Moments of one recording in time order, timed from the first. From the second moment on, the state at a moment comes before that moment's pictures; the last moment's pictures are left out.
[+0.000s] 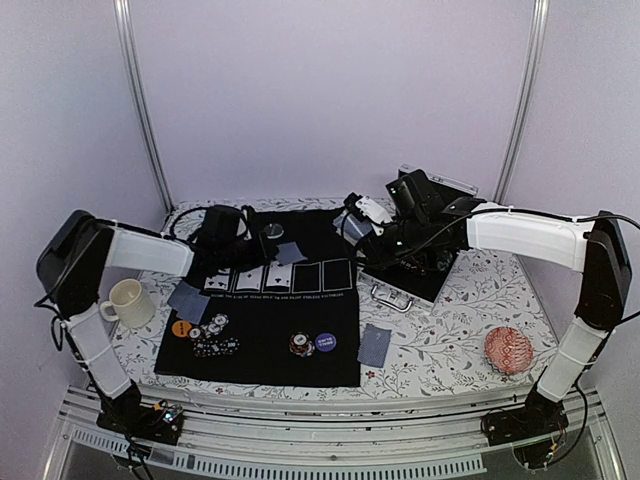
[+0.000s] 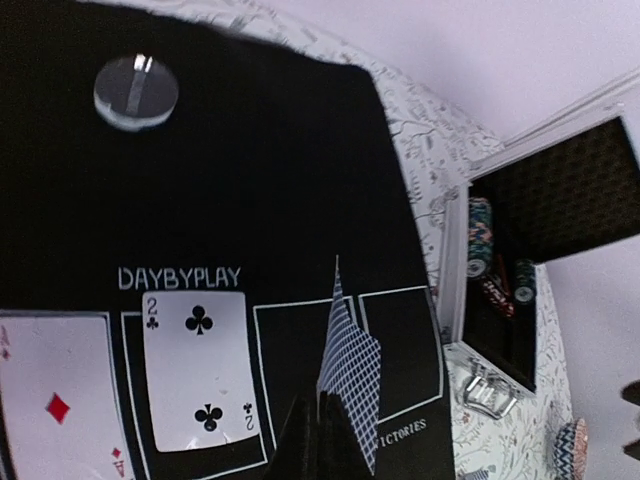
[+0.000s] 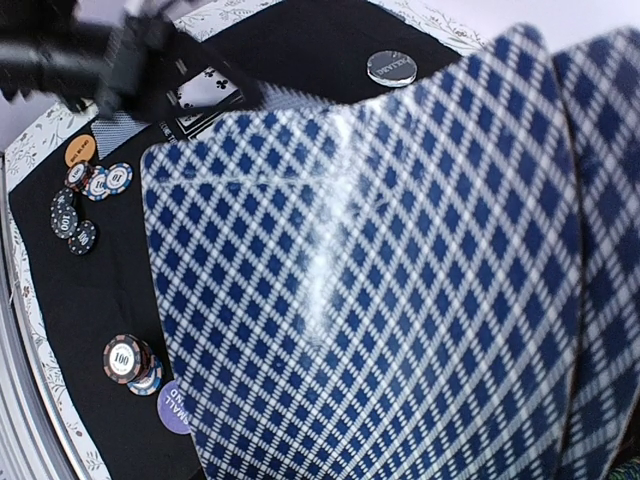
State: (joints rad) left arm -0.51 1.76 0.97 0.28 0.13 -0.67; right arm 0.73 1.72 1.36 -0.37 -0.17 -0.07
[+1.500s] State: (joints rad) left arm -0.67 1.71 1.03 0.21 0.17 -0.64; right arm 0.73 1.71 1.34 -0.38 -0.17 -0.09
